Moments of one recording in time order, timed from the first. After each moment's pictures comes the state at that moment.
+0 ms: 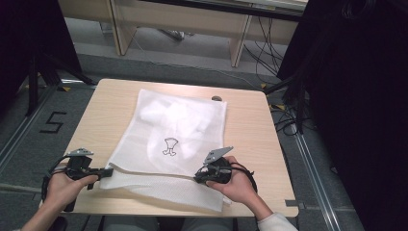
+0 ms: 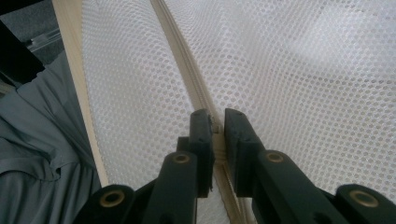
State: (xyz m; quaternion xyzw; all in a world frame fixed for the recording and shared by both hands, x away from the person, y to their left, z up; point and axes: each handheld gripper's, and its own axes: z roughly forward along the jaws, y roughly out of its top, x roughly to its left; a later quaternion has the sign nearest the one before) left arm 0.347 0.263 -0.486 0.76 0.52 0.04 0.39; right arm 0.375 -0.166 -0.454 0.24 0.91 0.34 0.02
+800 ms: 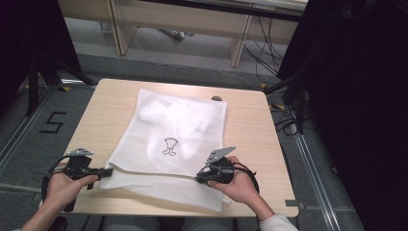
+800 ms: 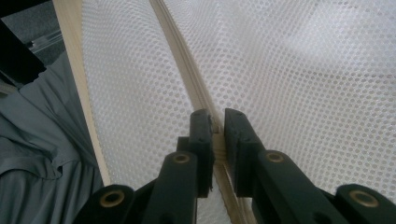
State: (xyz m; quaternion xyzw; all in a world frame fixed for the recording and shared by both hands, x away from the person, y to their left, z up) left arm 0.348 0.262 -0.487 0.75 0.53 0.05 0.39; right arm 0.375 -0.171 -0.453 0.24 0.91 0.34 0.01
